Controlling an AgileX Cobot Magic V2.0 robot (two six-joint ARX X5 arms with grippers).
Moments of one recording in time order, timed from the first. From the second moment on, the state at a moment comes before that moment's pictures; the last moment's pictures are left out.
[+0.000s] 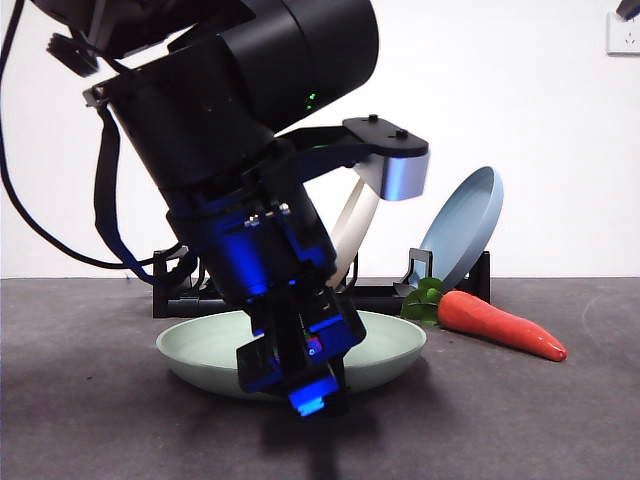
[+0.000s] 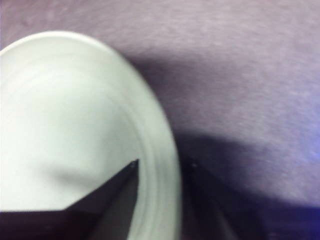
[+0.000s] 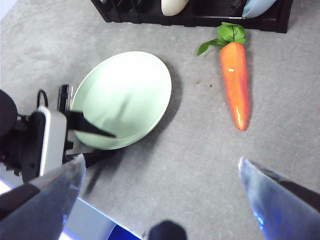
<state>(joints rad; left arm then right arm) -1.01 1.69 0.85 -0.13 -0.22 0.45 0.03 0.74 0.83 -0.87 -0.55 -0.12</state>
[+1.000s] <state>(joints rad) -1.02 1.12 1.30 -0.62 -0.09 -0.08 0.21 1.45 0.84 -0.13 -0.35 -0.15</state>
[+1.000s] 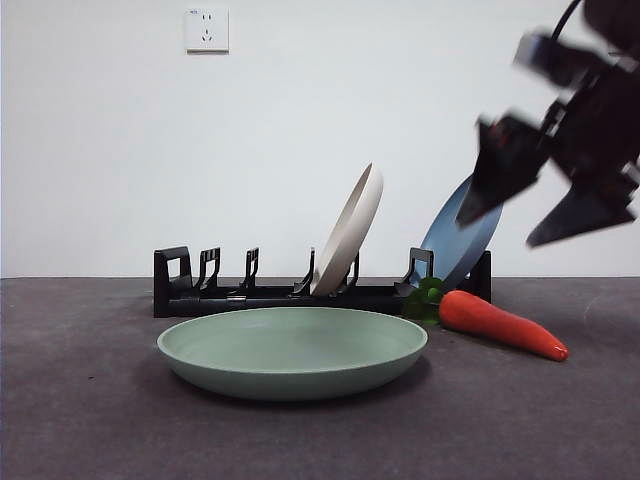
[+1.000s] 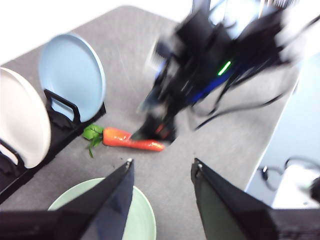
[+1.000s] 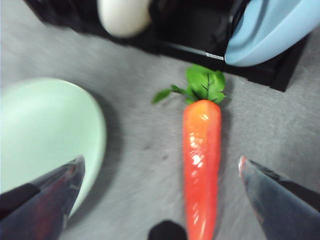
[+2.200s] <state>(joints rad) -1.02 1.02 1.30 -0.74 -0.10 -0.13 0.25 1.62 0.84 0.02 -0.31 -0.14</state>
